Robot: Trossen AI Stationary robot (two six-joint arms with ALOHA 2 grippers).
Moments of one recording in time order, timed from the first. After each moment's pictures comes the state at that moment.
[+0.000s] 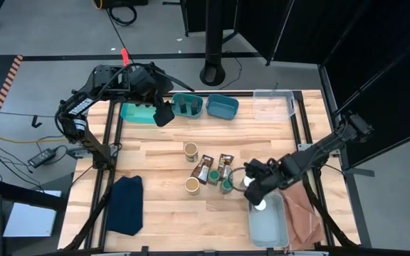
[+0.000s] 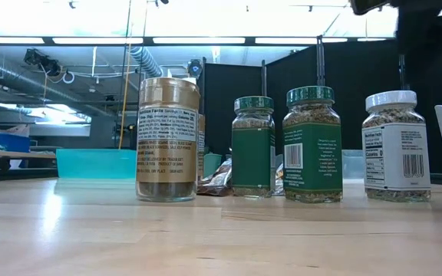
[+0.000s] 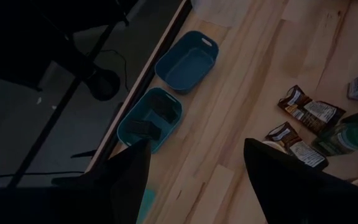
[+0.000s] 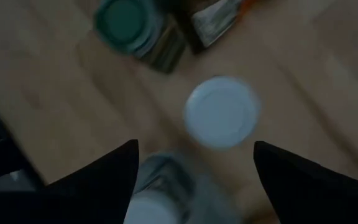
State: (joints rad) left arm 0.18 1.63 2.28 -1.57 -0.33 -0.13; right arm 0.50 1.47 1.18 -1.00 0.16 1.19
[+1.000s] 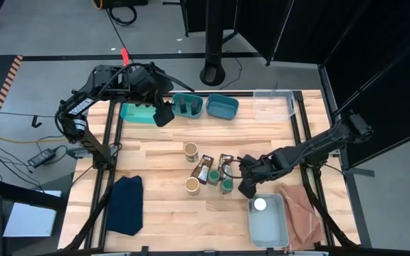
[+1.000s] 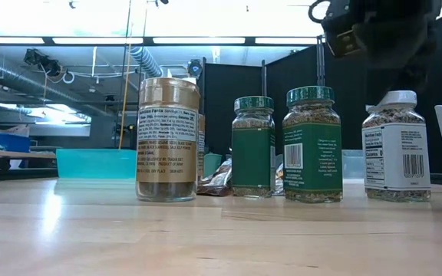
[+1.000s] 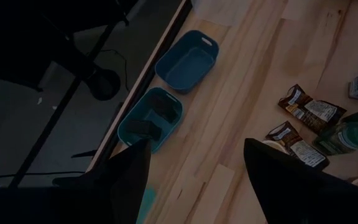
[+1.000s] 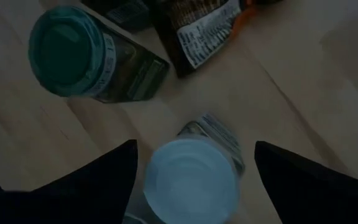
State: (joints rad) left arm 0.18 1.63 2.28 -1.57 -0.33 -0.13; right arm 0.36 1.47 0.99 -0.75 0.08 1.05
